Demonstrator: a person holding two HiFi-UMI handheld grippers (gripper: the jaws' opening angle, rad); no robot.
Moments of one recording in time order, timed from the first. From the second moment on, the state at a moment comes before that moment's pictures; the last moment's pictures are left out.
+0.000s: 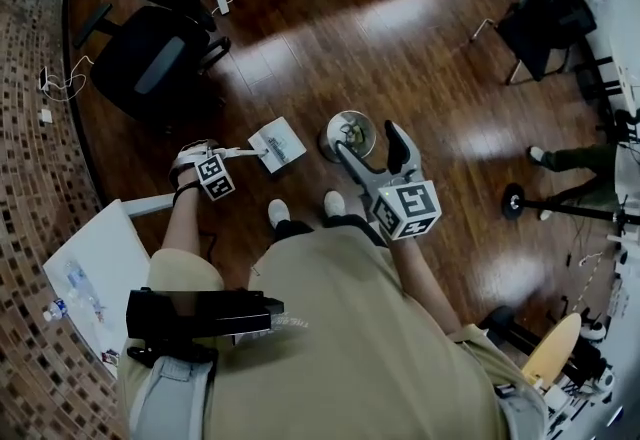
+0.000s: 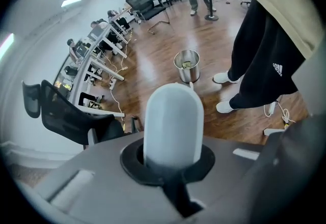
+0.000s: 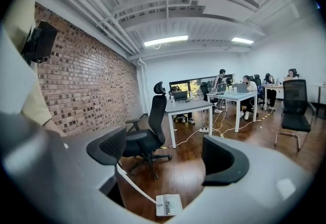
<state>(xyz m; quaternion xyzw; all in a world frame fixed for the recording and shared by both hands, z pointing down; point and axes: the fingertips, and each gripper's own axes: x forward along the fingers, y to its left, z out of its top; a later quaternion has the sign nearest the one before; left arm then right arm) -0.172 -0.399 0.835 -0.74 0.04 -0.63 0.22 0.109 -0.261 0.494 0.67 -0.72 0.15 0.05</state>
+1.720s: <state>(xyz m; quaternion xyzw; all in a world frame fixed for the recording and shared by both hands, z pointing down) -0.137 -0.323 0.640 -0.75 0.07 -0.62 0.22 0.139 -0.251 0.482 0.64 -0.75 0.14 -0.04</state>
